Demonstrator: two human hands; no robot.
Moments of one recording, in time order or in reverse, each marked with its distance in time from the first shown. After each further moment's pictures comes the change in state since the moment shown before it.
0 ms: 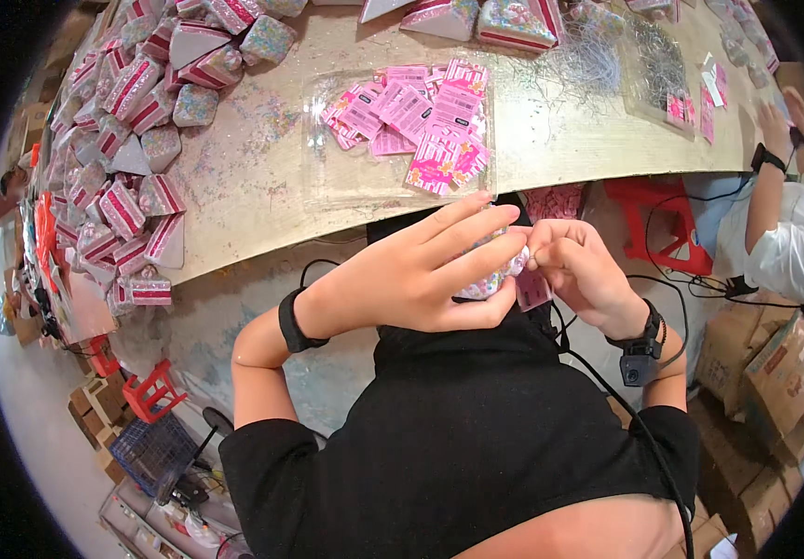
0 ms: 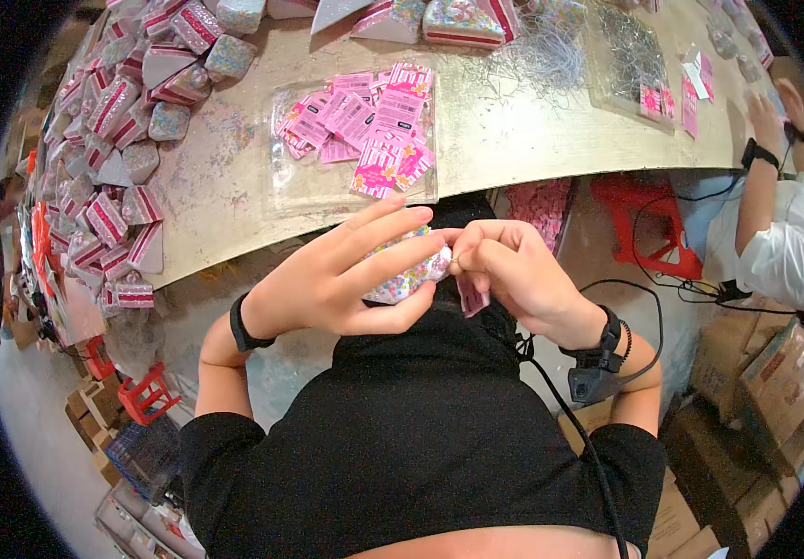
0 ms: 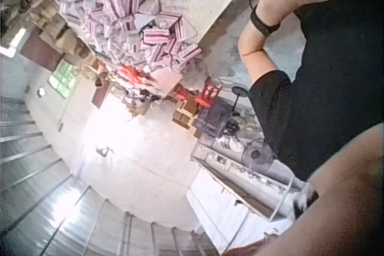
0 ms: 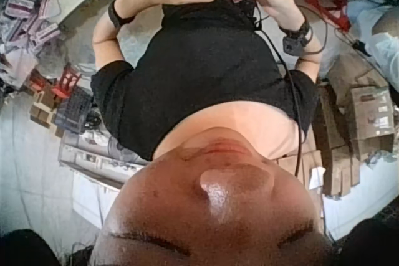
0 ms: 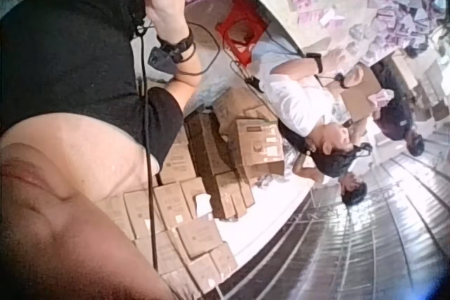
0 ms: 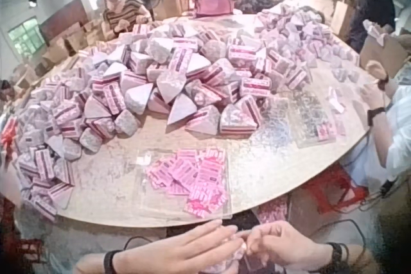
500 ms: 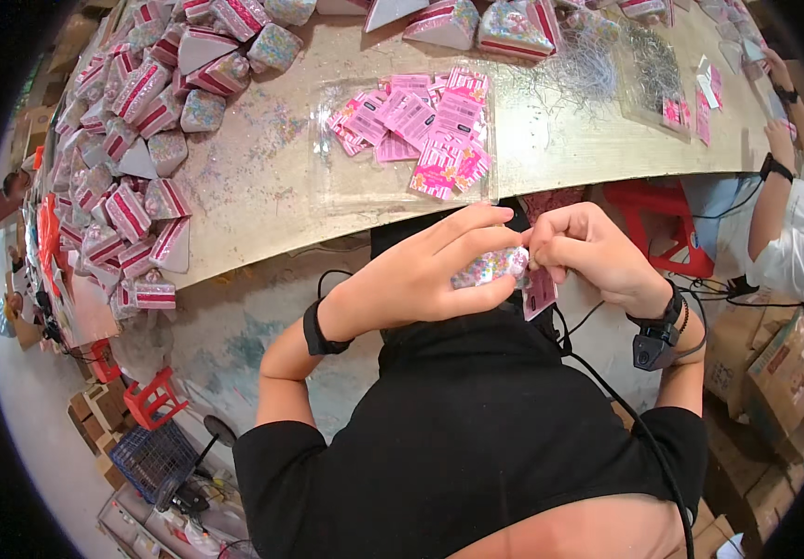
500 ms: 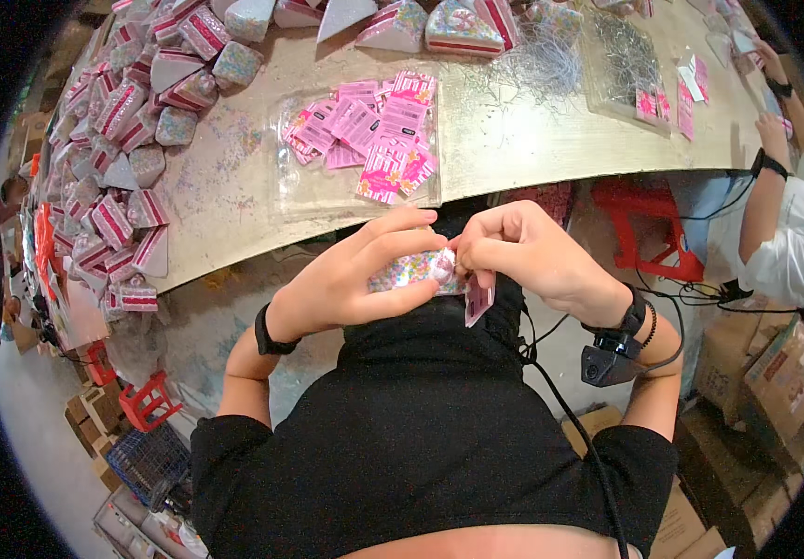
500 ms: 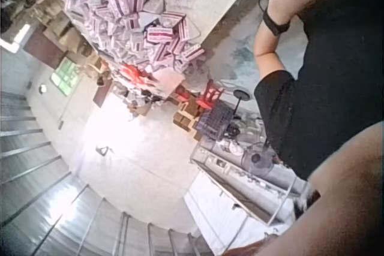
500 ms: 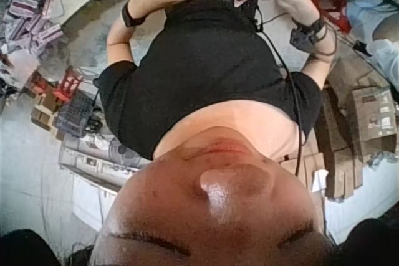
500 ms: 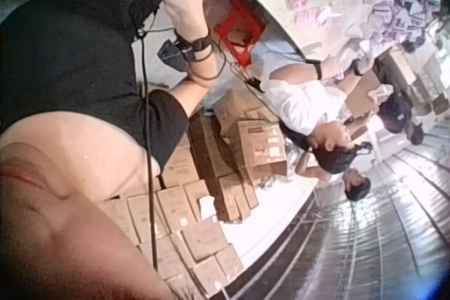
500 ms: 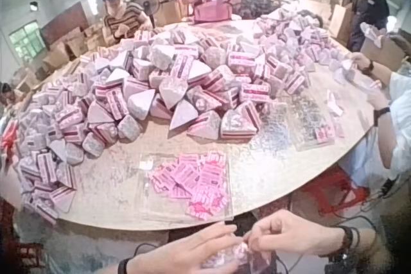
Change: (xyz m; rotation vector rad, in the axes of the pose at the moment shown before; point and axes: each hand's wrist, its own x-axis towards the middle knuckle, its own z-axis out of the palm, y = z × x) left_hand -0.011 -0.003 0.012 -0.147 0.012 -0.050; right_hand 0.006 -0.030 0.004 -0.410 -0.031 0.029
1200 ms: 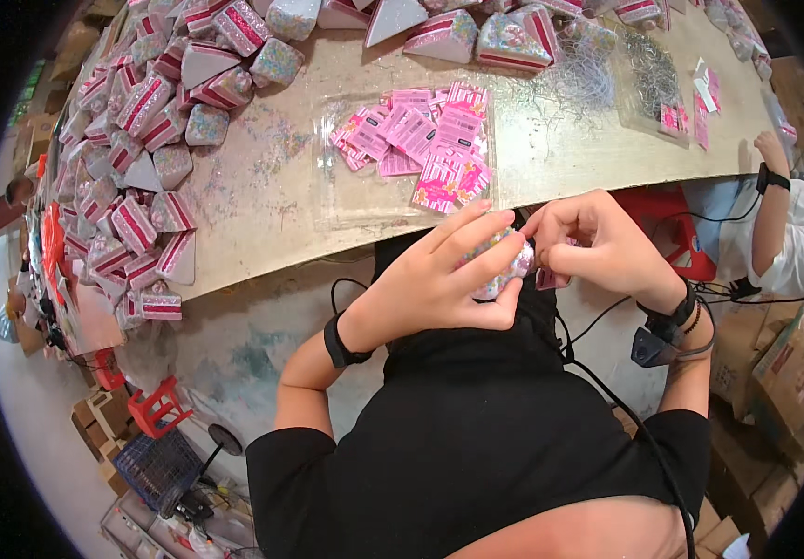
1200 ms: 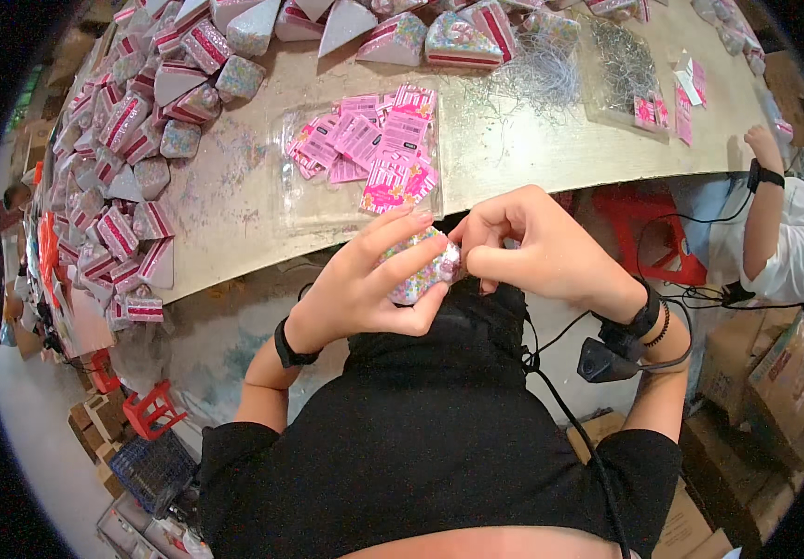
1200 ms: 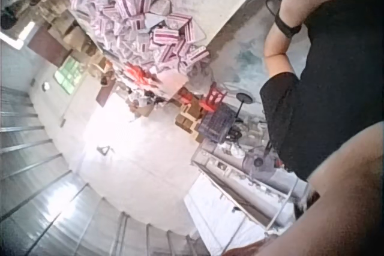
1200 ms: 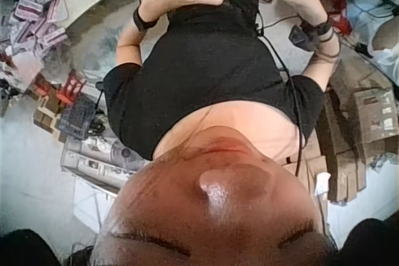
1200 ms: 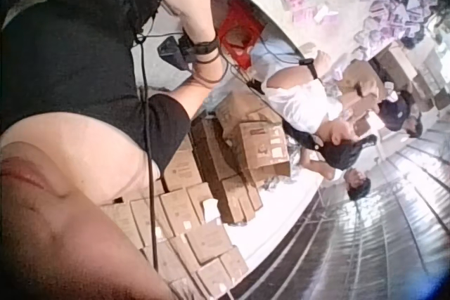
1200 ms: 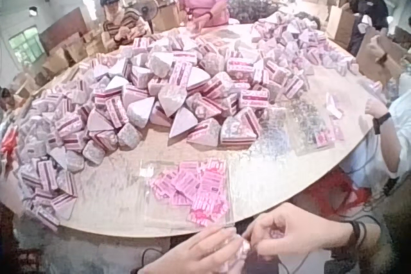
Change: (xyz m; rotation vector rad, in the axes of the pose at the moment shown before) left_hand 0.009 0.001 0.017 0.186 0.199 -0.022; right_hand 0.002 -0.026 -0.003 -0.275 -0.016 -0.133
